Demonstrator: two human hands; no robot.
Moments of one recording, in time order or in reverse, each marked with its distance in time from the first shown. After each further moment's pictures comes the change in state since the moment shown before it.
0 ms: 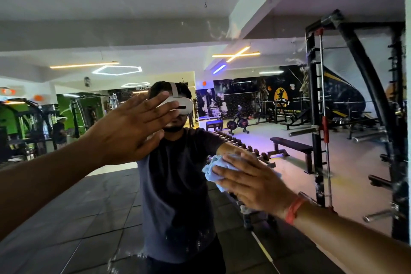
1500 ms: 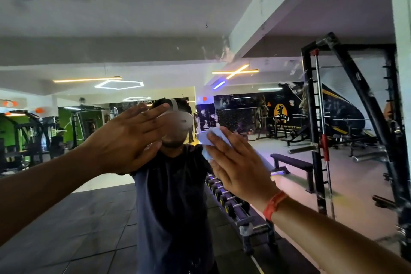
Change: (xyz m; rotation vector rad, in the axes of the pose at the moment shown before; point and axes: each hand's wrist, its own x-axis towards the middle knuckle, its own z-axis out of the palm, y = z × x) left_hand 0.021 -0.010 -0.001 0.016 0.028 -0.004; right_hand 0.067 0.038 -0.003 -0.016 0.110 0.315
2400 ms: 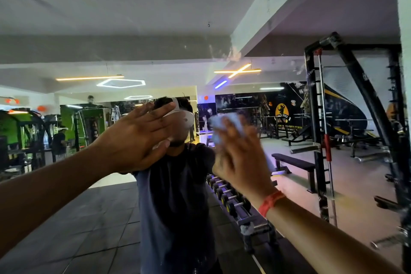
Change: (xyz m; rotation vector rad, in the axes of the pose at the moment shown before) left_hand 0.001 0.004 -0.001 -0.012 0.054 -0.011; right_hand 0.022 -0.016 0.001 0.062 0.059 0.320
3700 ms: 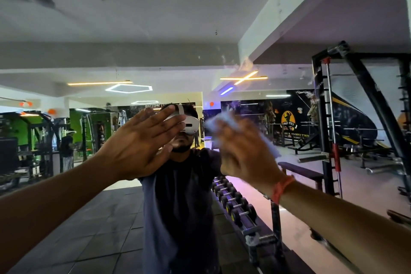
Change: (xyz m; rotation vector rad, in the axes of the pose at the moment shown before) left_hand -0.017 -0.007 -0.003 0.043 0.009 -0.119; right_hand 0.037 0.009 -0.003 0.012 -0.027 -0.370
